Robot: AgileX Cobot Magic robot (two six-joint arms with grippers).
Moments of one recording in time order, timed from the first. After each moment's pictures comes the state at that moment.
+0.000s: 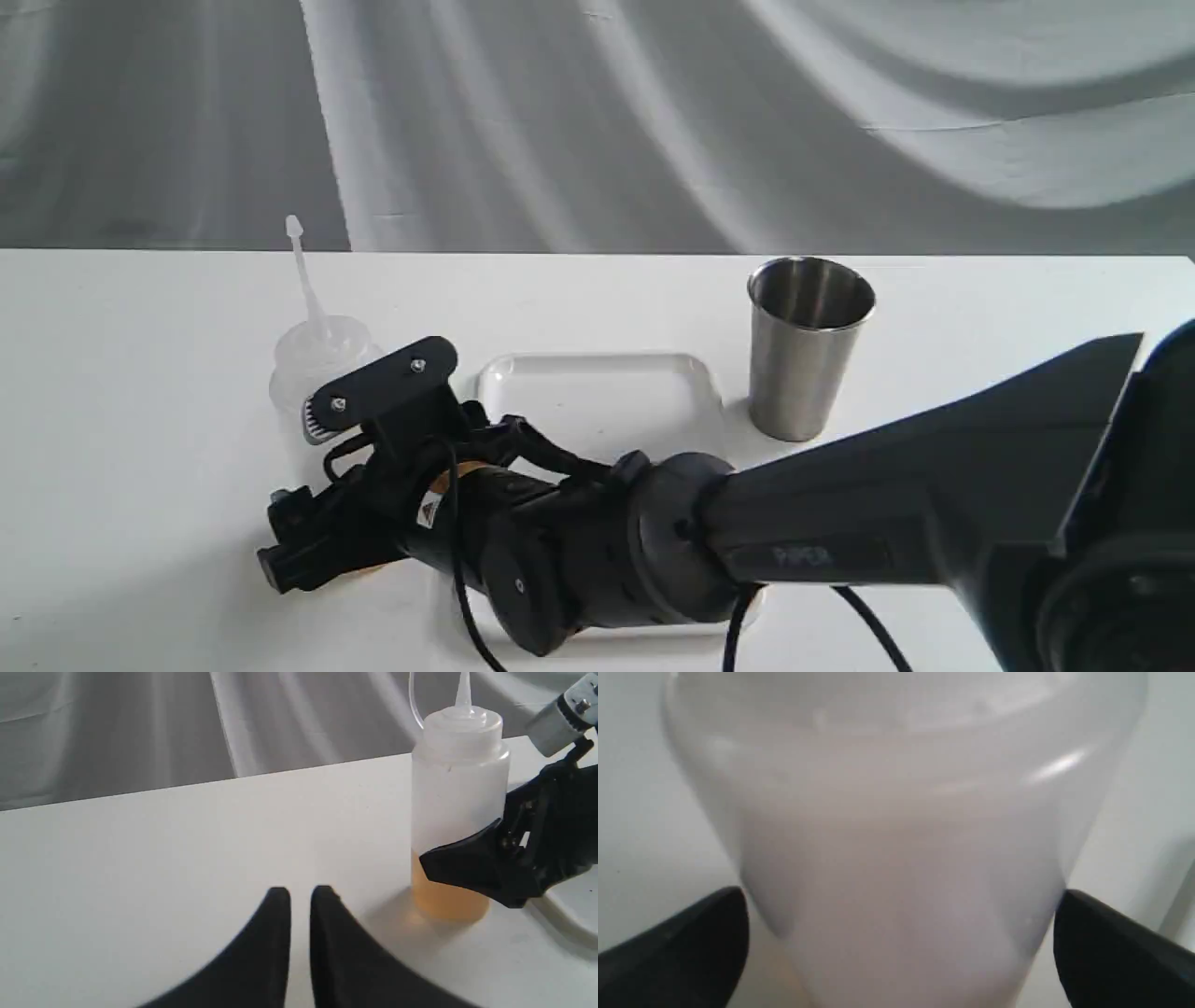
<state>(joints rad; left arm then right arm) -0.07 0.00 0.00 0.04 0.29 0.06 0.74 2.26 -1.36 0.32 -0.34 -0.20</state>
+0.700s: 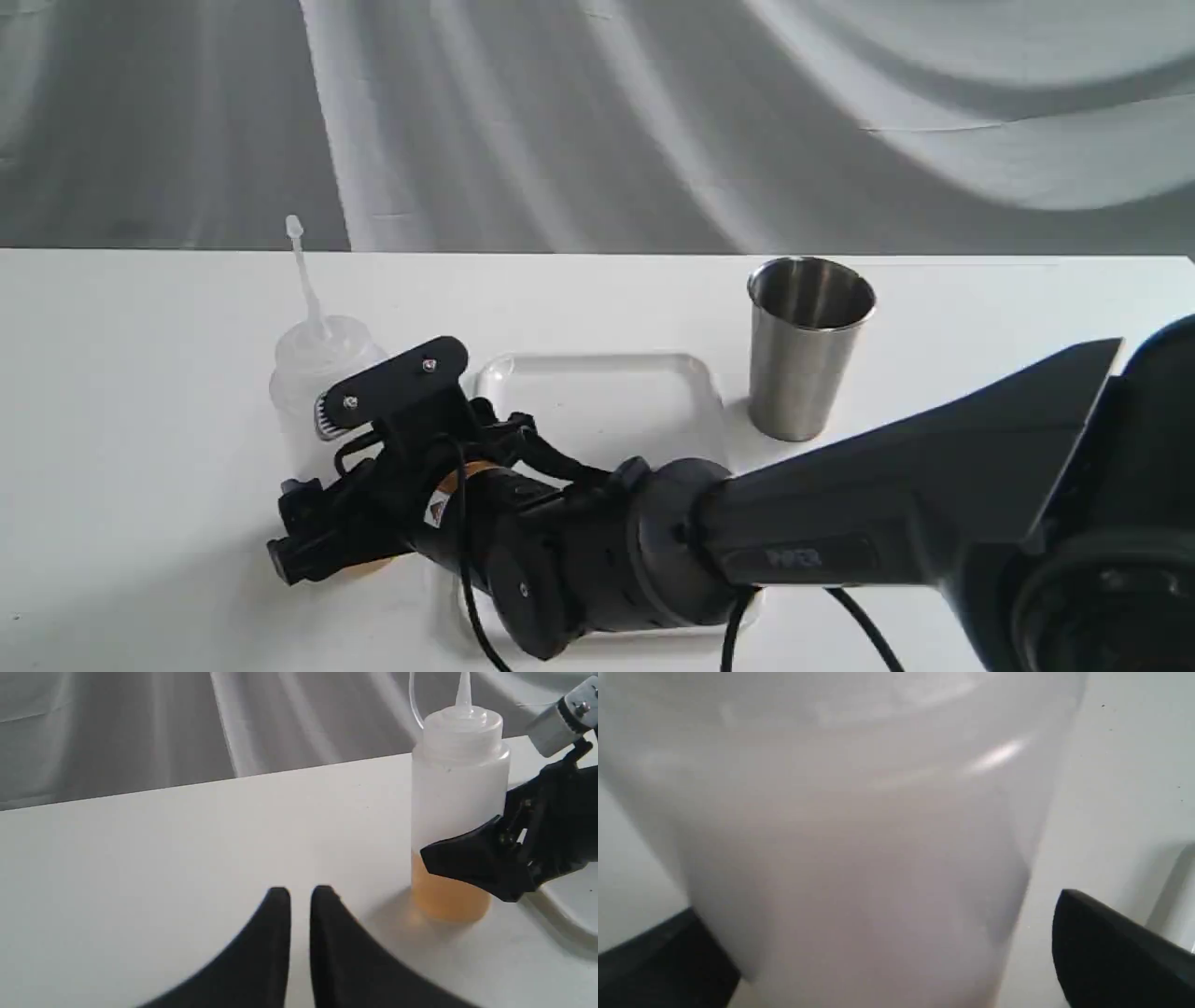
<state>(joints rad) -0.07 0.00 0.00 0.04 0.29 0.06 0.73 2.28 -1.36 0.33 -0.39 -0.20</state>
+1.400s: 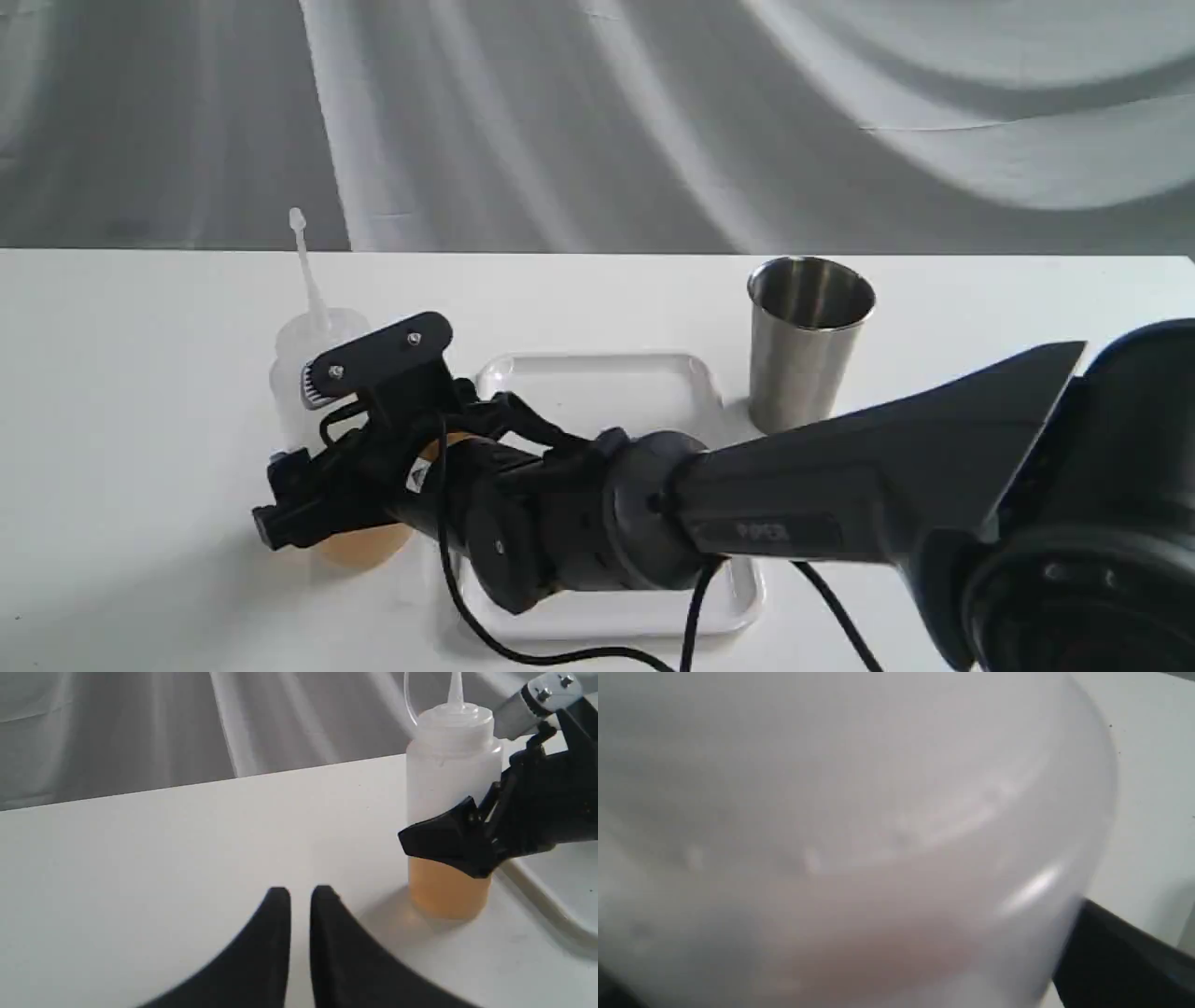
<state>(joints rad) -0.07 0.00 0.00 0.04 0.29 0.06 0.71 2.32 -1.48 0.34 -0.32 -0.21</state>
